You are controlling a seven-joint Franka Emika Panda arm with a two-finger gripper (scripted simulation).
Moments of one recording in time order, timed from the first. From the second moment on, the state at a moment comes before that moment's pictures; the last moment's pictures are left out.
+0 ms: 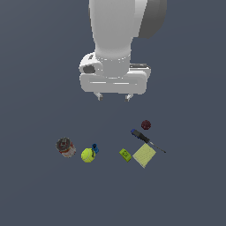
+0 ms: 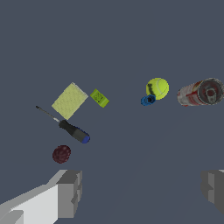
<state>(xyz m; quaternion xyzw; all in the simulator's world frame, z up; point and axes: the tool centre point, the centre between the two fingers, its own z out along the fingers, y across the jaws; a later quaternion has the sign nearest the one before) 0.007 0.003 0.319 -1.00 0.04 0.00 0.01</state>
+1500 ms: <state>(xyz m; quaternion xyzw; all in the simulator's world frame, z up) 0.094 0.113 0.144 -0.96 0.29 0.00 0.00</state>
